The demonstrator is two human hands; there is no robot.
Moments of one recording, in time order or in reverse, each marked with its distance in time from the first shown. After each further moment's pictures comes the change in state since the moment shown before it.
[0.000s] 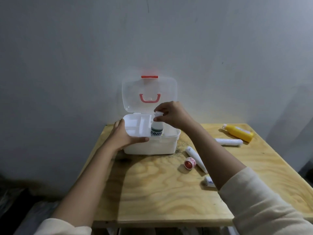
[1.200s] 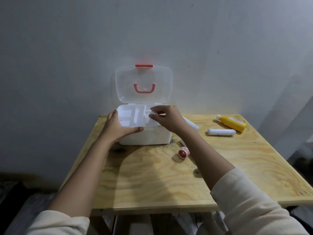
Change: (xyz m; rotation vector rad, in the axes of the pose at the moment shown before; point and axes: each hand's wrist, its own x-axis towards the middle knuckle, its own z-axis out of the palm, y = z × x) left_hand -0.009 -0.001 0.007 -0.032 0.074 -0.068; right_hand -0.026 0.026 0.028 0.053 0.101 -0.017
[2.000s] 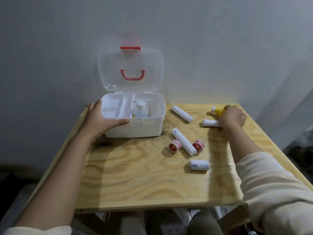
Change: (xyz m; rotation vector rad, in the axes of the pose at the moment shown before) left_hand 0.008 -0.013 0.006 0.022 0.004 -0.079; right_hand -0.036 0.197 -0.105 -0.725 0.210 0.838
